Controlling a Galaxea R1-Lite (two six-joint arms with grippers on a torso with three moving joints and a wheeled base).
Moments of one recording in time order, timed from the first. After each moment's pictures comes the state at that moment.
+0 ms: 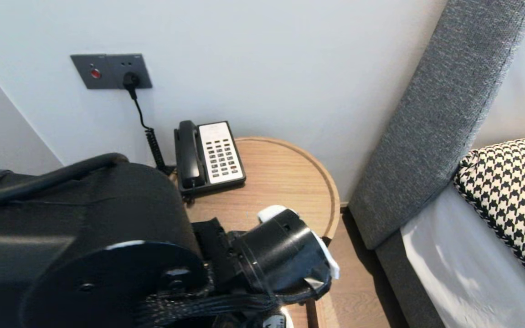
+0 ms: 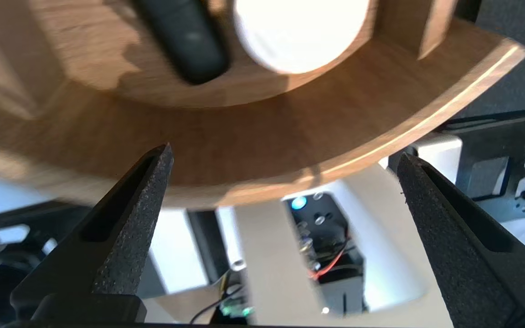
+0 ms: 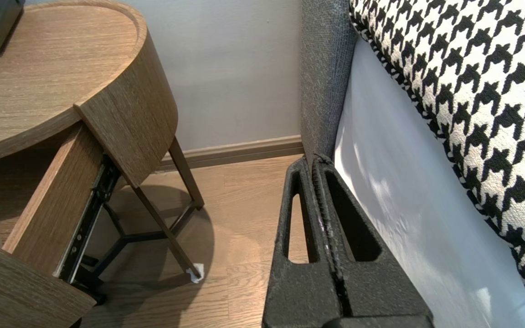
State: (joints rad) left arm -1.17 1.83 -1.42 0.85 0.12 -0.95; right arm 0.01 0.01 0.00 -0.05 -0.01 0.00
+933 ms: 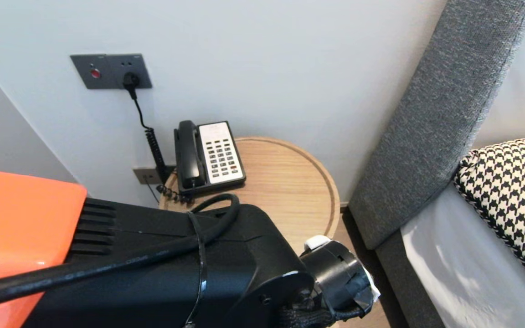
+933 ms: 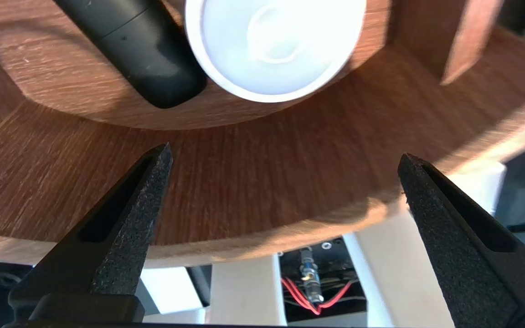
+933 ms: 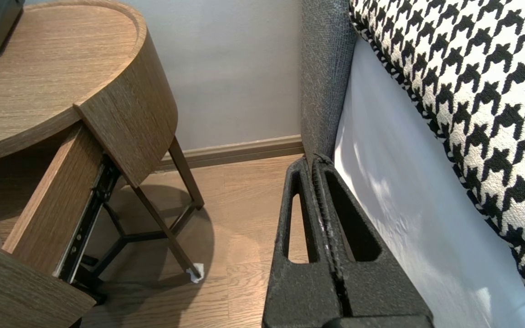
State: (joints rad) left arm -1.19 2.03 -1.51 0.85 0.12 -0.93; right arm 0.01 0.01 0.00 -0.05 -0.01 0.00
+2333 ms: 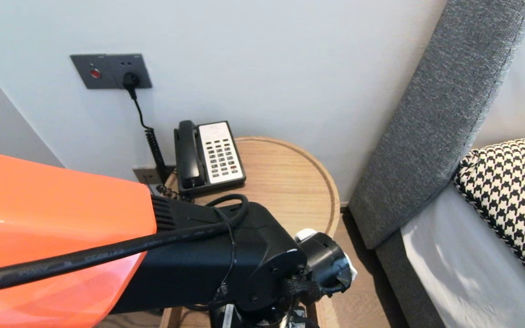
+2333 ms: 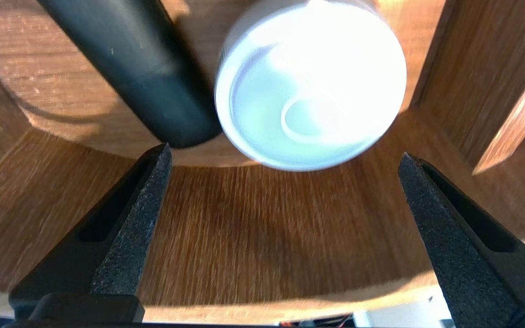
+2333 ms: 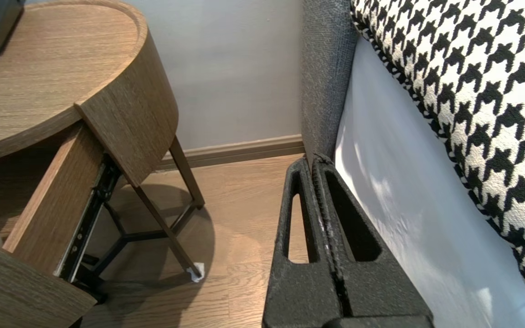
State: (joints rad) left arm -1.12 2.11 -1.53 0.82 0.13 -0.94; right arm 0.01 0.01 0.00 -0.05 -0.01 0.00
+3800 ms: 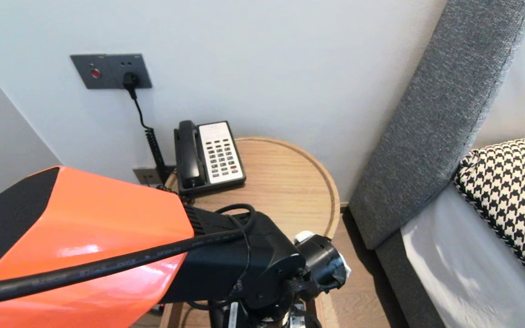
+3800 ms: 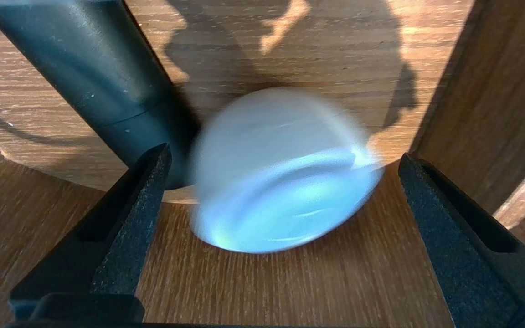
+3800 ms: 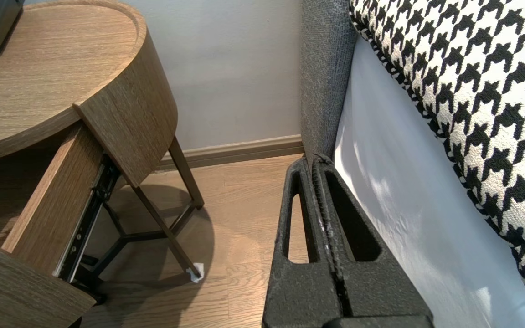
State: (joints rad) left arm -1.10 2.16 -1.50 0.73 0.15 -0.96; right arm 0.01 0.01 0.00 -0.05 -0.01 0.00
